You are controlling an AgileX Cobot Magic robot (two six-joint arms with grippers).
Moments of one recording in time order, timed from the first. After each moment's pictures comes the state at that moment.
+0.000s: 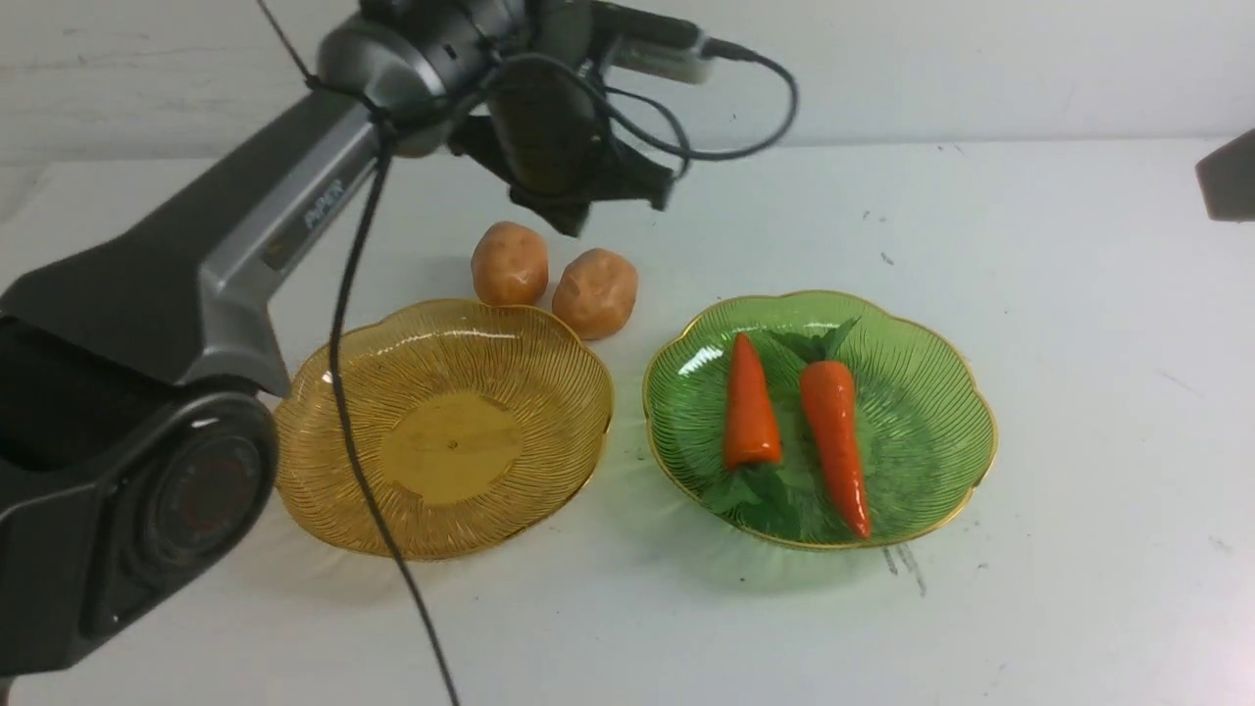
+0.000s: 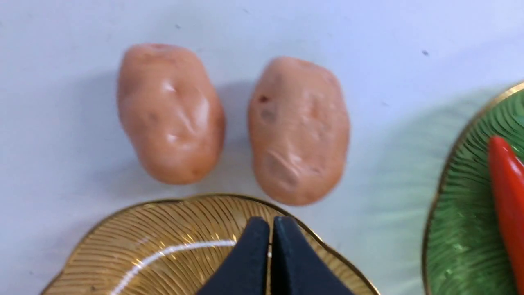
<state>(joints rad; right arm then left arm) 0.40 1.13 -1.45 0.05 1.28 0.02 -0.40 2.28 -2.34 0.09 1.19 -0.12</state>
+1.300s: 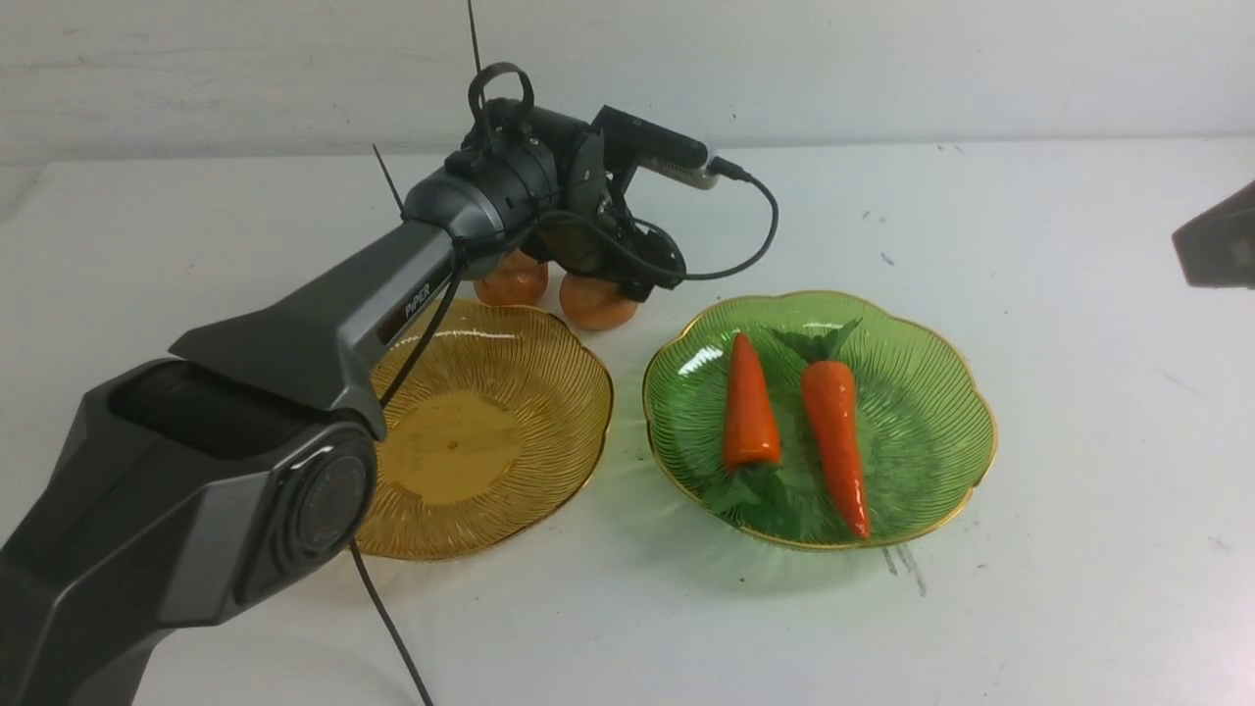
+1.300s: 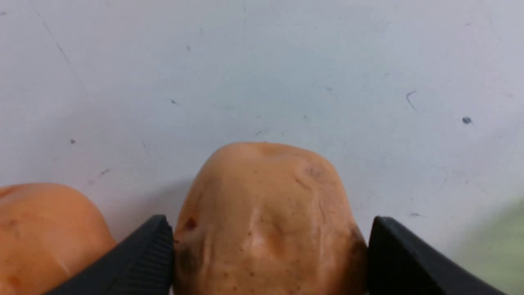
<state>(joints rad) 0.40 1.13 -1.38 0.05 1.28 0.02 -0.40 2.55 -2.35 0.06 0.80 0.04</state>
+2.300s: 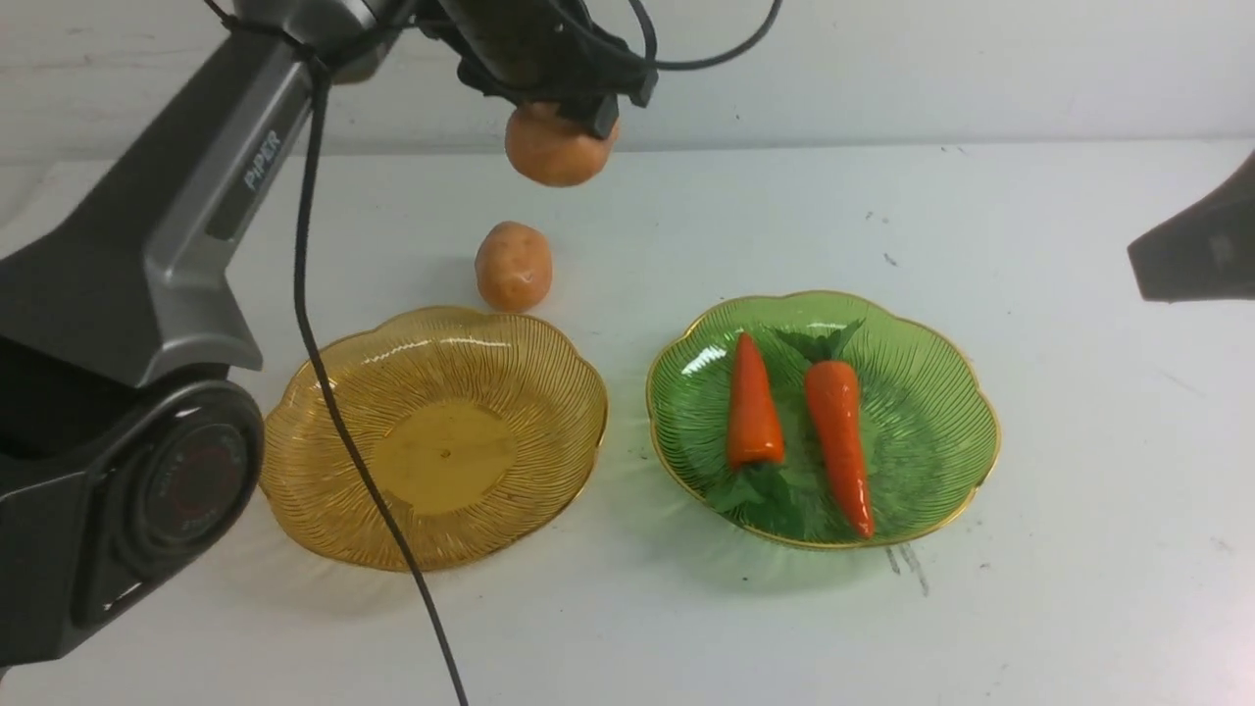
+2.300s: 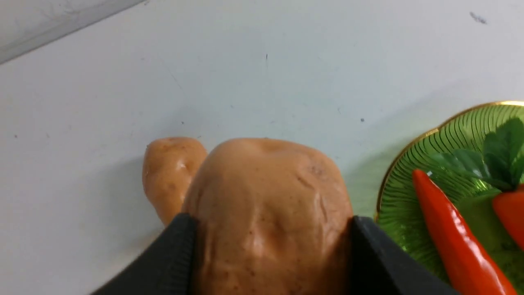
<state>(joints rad) 0.40 1.13 -1.38 0.17 1.28 0.02 -0.40 2.20 -2.46 0.02 1.25 0.03</state>
